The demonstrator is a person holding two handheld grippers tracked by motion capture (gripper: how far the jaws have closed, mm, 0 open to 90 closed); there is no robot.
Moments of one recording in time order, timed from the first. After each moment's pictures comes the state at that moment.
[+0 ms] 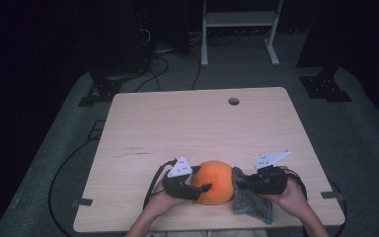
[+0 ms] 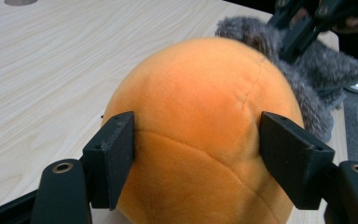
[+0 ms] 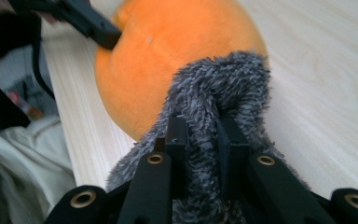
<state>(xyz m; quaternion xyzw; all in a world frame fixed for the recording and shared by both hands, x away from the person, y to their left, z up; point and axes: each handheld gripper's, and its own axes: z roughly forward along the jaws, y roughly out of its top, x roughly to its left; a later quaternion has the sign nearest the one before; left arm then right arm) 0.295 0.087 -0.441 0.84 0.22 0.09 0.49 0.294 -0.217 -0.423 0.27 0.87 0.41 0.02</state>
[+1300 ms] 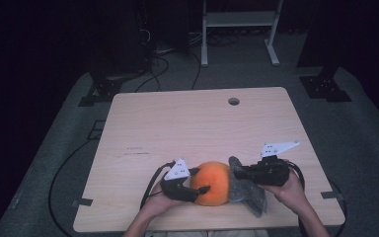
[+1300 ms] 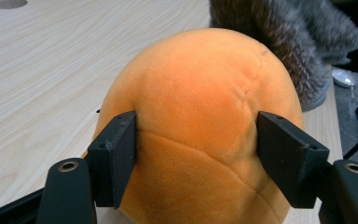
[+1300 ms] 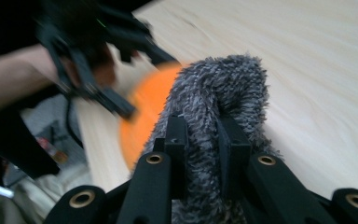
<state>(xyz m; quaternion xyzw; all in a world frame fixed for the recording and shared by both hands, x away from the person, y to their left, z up) 0.293 0.092 -0.446 0.84 0.20 0.09 0.50 0.302 -0.219 -0.398 0.29 0.82 0.48 0.00</state>
